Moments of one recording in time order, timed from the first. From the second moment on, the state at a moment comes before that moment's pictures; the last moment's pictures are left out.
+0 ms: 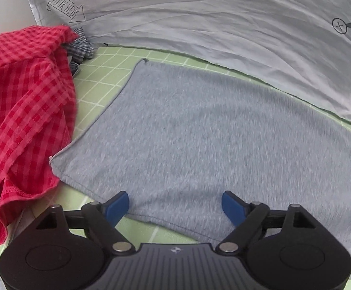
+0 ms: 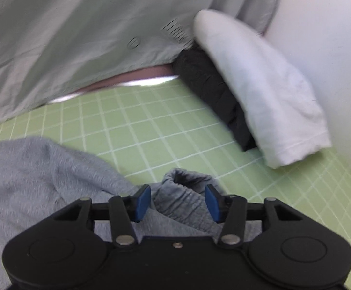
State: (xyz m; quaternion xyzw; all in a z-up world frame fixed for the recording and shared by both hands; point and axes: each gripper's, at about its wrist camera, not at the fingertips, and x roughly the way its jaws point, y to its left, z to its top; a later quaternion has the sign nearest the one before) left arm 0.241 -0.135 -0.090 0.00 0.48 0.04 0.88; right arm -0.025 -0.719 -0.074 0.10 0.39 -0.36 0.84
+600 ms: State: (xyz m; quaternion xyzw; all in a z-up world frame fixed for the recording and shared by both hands) left arm 0.247 -0.129 -0.092 -0.02 0.49 0.06 0.87; right arm -0.017 -0.830 -0.061 0.13 0.35 -0.37 0.85
